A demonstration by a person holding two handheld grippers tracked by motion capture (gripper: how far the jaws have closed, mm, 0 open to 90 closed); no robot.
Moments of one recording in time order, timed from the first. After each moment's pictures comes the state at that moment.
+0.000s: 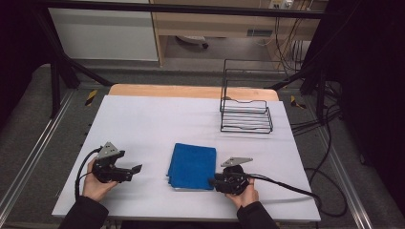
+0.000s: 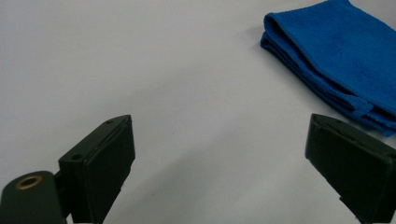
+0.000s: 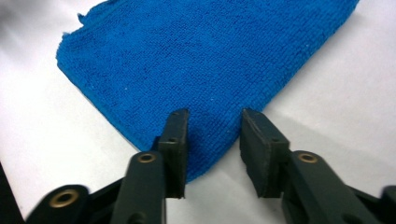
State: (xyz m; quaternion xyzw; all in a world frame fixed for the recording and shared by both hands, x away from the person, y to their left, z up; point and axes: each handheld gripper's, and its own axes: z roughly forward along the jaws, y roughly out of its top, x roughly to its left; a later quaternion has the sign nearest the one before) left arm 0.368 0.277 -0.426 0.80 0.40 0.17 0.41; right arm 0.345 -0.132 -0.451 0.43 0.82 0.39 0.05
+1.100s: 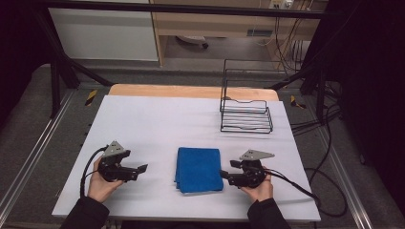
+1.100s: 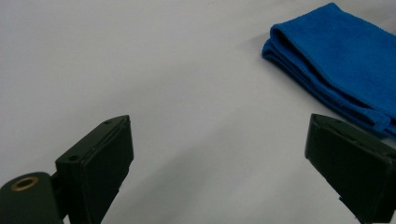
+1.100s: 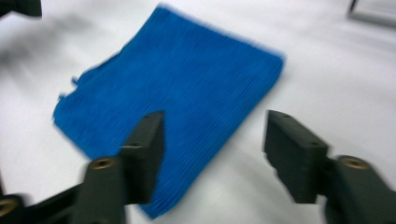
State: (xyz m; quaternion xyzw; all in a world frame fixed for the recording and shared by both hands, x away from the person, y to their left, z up) left arm 0.371 0.260 -0.423 0.80 0.40 0.15 0.41; right arm 0.357 -0.180 -0.430 0.40 0.79 0.45 0.10
